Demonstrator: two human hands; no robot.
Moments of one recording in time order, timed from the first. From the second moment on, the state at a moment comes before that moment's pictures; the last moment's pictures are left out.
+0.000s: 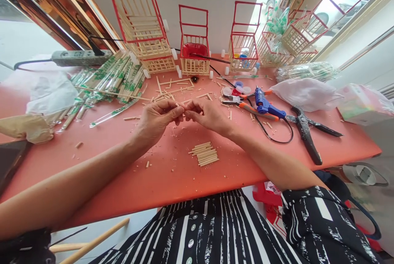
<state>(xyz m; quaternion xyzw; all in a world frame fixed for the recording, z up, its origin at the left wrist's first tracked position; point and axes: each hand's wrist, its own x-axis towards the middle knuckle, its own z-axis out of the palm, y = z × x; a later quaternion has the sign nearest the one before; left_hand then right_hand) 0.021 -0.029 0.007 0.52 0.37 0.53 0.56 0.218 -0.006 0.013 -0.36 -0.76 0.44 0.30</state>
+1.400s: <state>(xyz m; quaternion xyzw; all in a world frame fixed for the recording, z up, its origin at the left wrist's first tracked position) 0.023 -0.039 -0.001 0.69 0.33 0.38 0.52 0.221 -0.031 0.034 -0.42 -0.86 0.14 0.25</state>
